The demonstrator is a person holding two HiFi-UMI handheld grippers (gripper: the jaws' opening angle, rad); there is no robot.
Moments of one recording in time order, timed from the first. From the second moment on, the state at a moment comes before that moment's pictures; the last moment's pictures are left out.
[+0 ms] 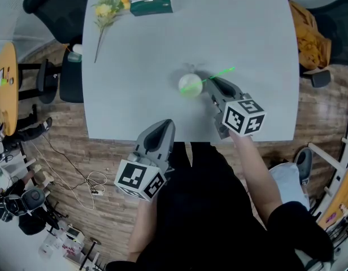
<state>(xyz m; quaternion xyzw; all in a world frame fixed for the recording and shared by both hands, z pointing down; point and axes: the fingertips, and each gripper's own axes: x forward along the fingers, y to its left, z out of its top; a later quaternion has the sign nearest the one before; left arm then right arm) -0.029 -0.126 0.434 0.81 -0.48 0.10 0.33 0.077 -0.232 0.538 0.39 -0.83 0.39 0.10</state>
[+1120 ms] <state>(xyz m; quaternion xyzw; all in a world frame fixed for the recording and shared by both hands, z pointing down) -0.049 -0.100 0.417 0.84 -0.45 0.10 0.30 0.082 -0.205 0.517 0.44 -0.81 0.37 0.07</state>
